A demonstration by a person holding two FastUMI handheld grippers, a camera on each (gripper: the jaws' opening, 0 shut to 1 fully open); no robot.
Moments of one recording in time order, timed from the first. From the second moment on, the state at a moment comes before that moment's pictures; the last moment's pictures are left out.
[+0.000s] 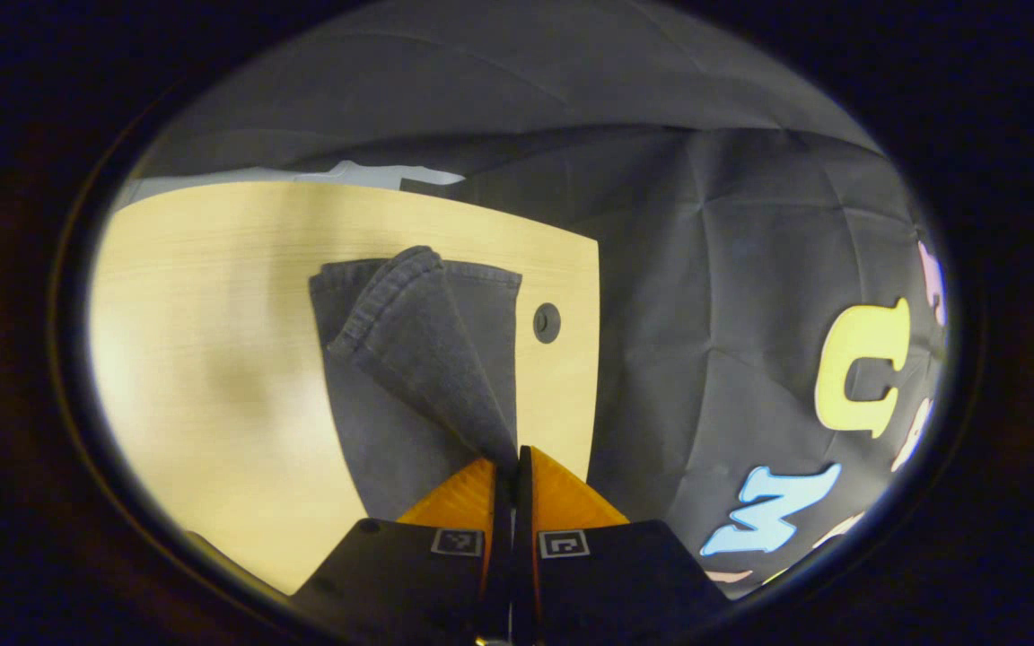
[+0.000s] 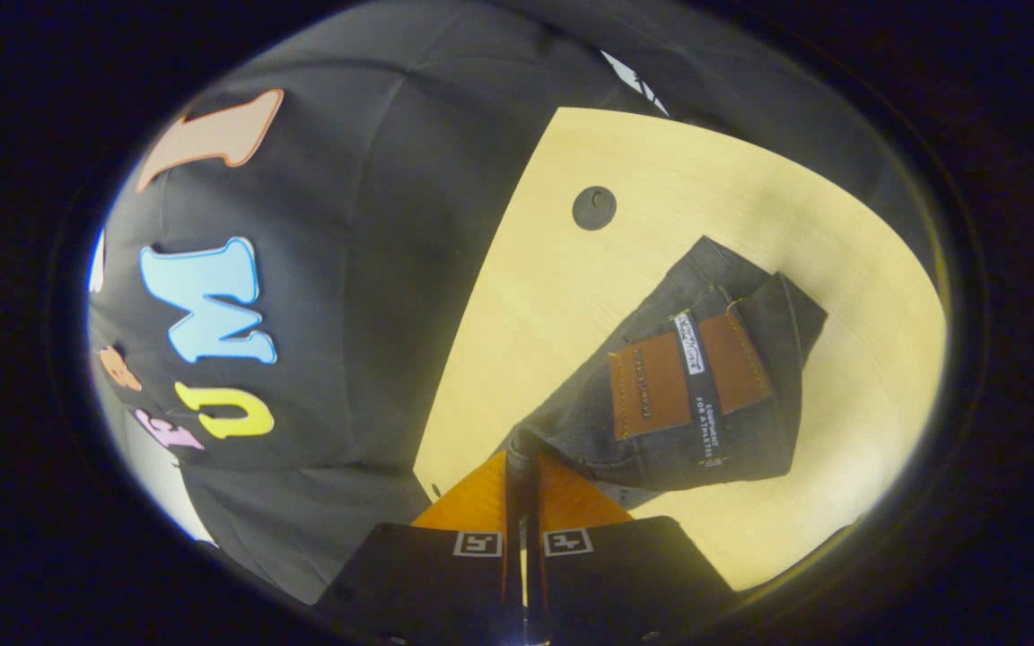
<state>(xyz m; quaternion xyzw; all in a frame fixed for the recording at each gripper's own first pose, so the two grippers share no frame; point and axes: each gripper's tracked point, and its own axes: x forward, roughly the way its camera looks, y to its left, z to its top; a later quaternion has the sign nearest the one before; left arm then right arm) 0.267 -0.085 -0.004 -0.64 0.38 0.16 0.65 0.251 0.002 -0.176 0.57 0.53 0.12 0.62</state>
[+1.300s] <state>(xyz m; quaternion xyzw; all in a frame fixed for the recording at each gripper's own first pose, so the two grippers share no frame) 0.233 -0.078 0.041 -0.30 0.32 0.16 0.89 0.185 -0.085 -0.261 0.46 0.40 -0.07 0.79</state>
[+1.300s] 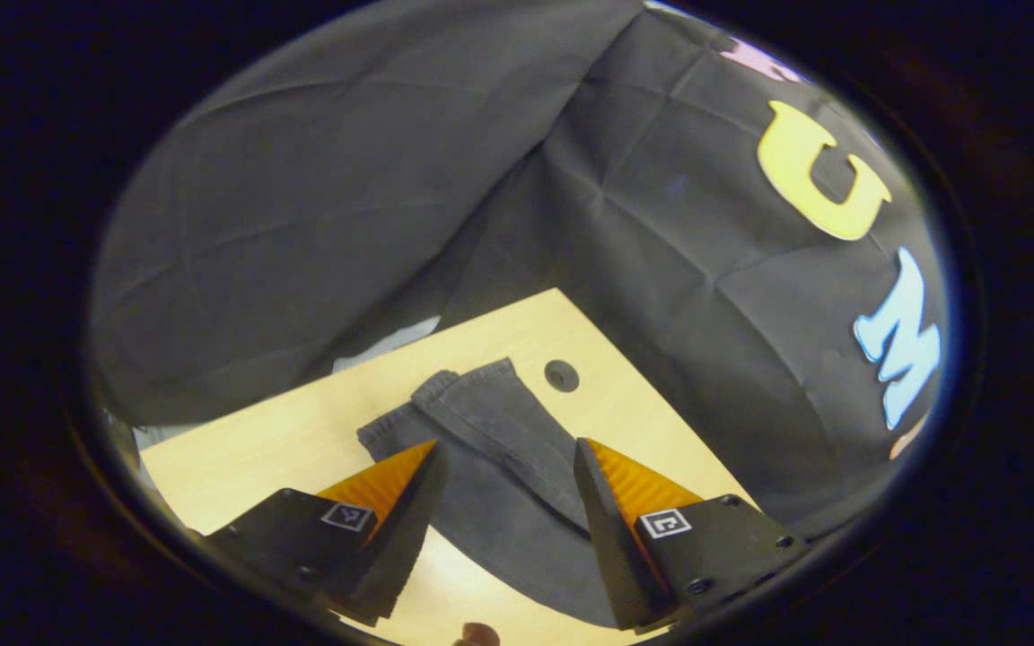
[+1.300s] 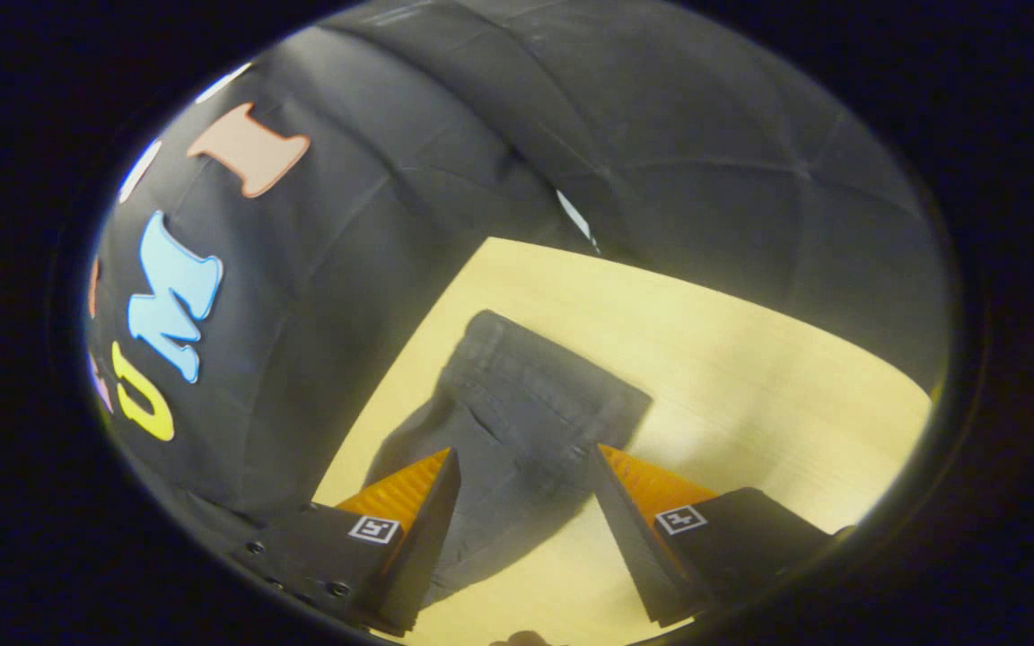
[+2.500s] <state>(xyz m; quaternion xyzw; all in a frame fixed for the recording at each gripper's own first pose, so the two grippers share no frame) 0.131 -0.190 0.123 -0.18 0.22 0.09 0.96 0.206 -0.100 -0.280 0.52 0.34 -0.06 0.78</state>
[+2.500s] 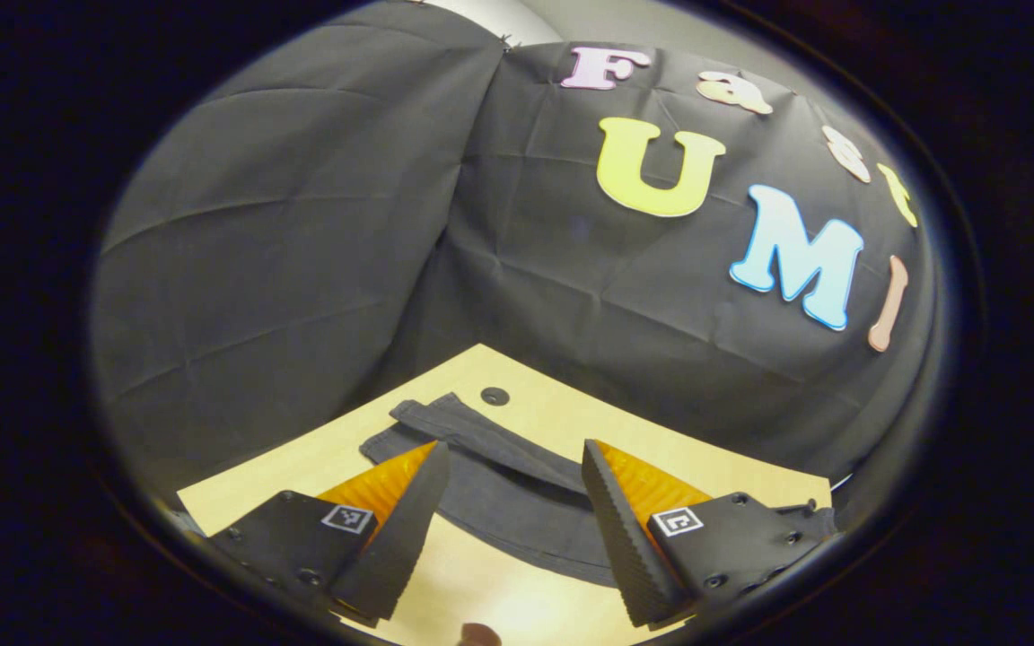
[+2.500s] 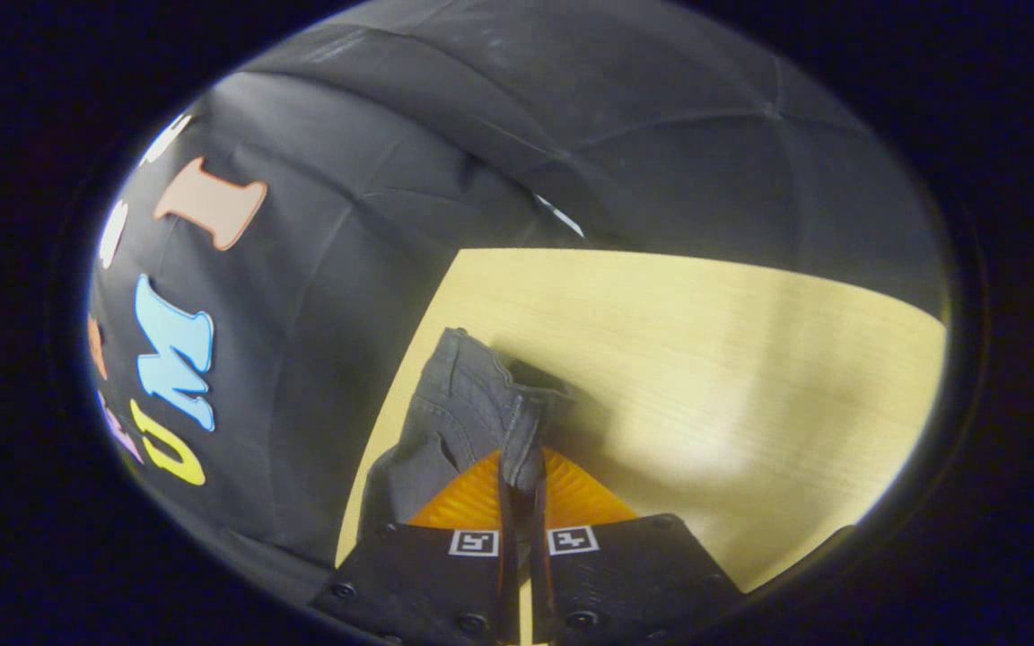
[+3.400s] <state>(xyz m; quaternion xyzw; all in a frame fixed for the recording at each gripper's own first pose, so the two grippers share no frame) 0.111 -0.274 0.142 -0.19 0.22 -0.04 0.96 0.113 -0.059 -0.063 0.30 0.12 0.08 0.94</state>
